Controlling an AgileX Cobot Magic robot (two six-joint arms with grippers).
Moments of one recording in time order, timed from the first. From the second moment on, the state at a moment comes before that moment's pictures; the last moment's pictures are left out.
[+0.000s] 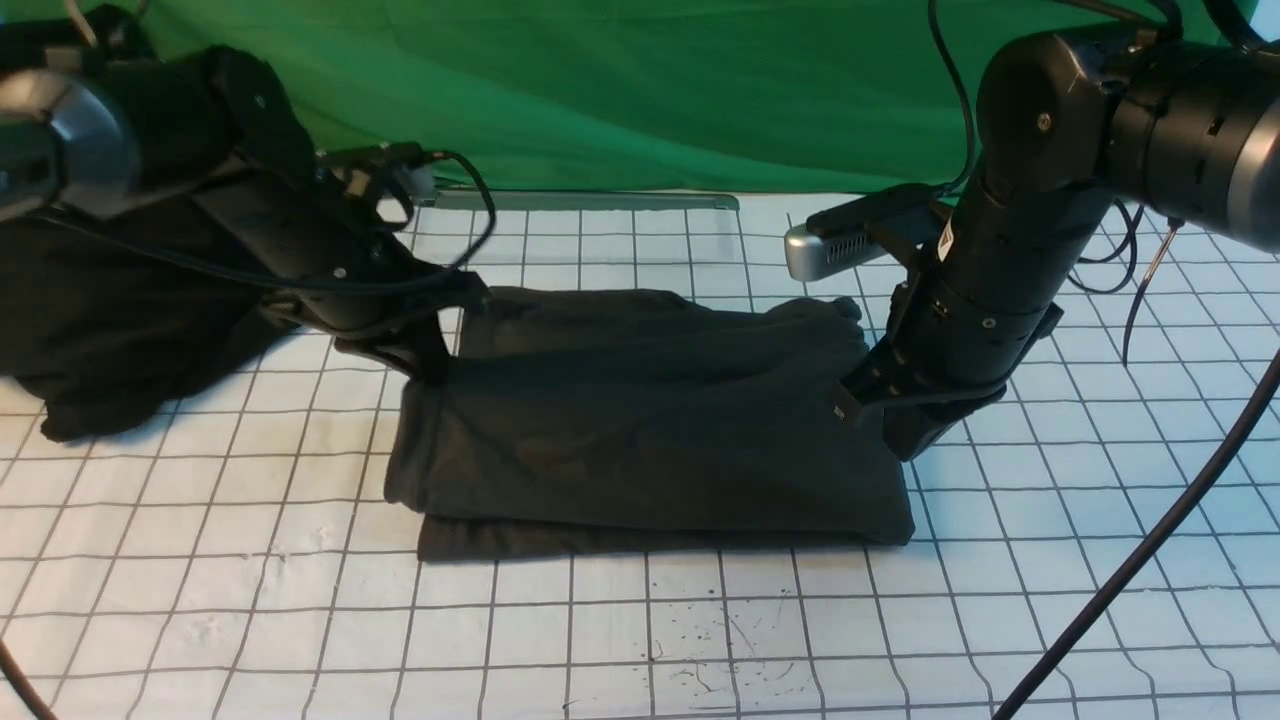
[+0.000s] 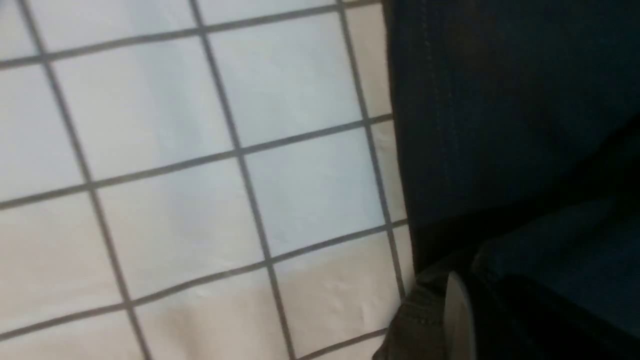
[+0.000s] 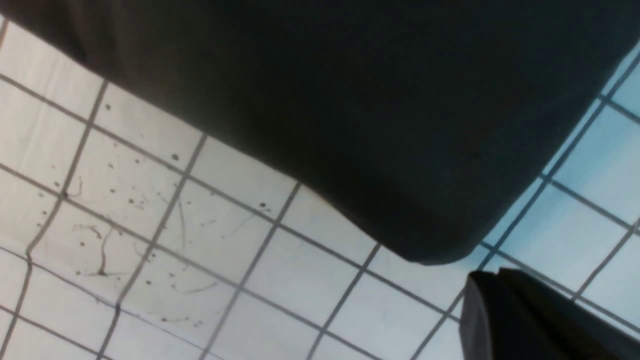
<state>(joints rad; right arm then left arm) 0.46 1.88 -1.54 0.09 1.14 -0.07 -0.11 1.99 -1.54 -0.29 0.88 0.15</state>
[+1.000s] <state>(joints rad) 0.46 2.08 -1.86 0.17 0.99 -0.04 -0.17 1.87 -1.60 -0.30 1.12 0.21</state>
